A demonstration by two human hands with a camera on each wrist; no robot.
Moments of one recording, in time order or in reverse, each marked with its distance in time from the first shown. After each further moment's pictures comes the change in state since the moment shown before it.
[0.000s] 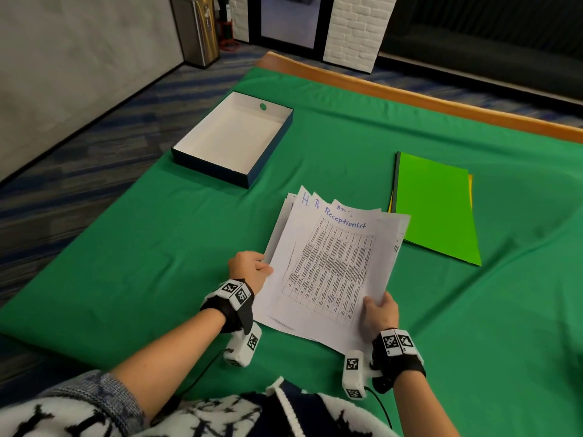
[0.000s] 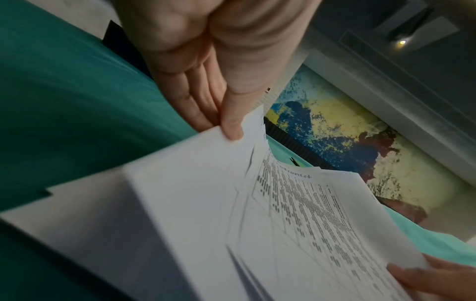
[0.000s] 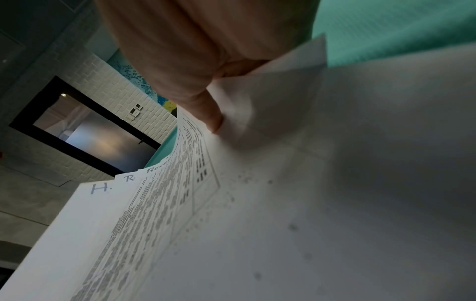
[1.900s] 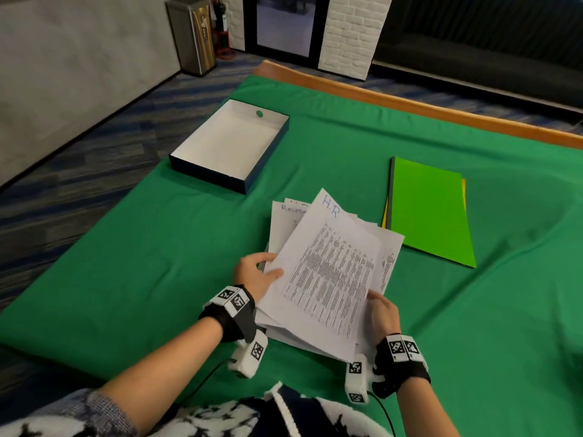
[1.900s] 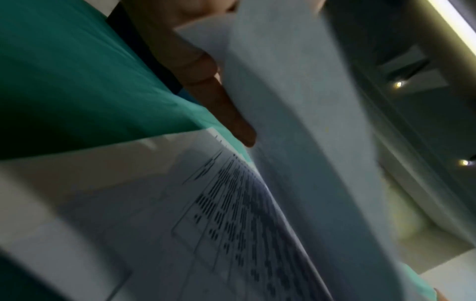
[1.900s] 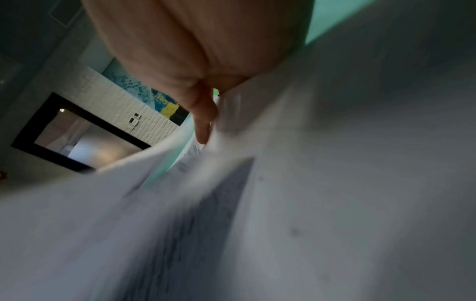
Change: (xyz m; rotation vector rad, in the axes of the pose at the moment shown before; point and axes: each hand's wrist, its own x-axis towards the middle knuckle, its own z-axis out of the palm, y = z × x) left_hand -0.014 0.018 0.000 -0.230 -0.043 0.024; right_hand -0.006 -0.008 -0.012 0.207 -0.121 0.033
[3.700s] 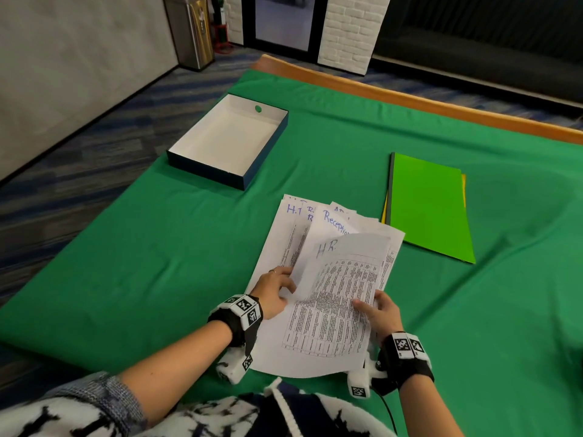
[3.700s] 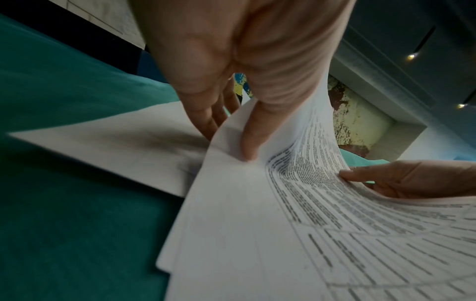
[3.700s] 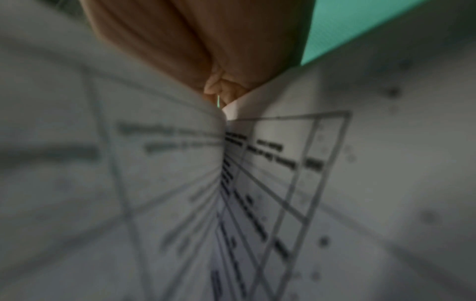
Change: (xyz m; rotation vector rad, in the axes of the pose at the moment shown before) left_hand -0.005 -0.031 0.027 0.441 -0.434 0.312; right_hand -0.010 0.001 -0.009 0.155 -0.147 0.068
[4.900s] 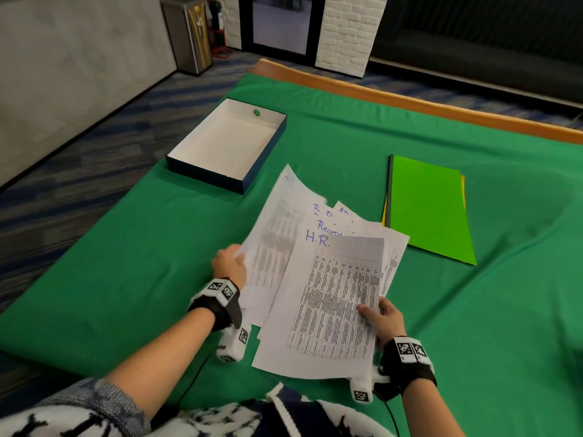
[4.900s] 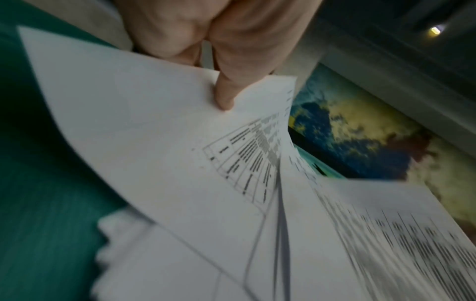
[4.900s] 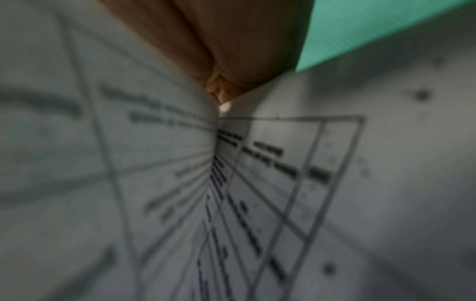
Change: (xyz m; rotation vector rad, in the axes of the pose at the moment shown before) left_hand 0.016 -0.031 -0.057 -0.048 0.573 -0.388; right_hand 0.009 0.008 -0.007 -0.069 0.038 0.036
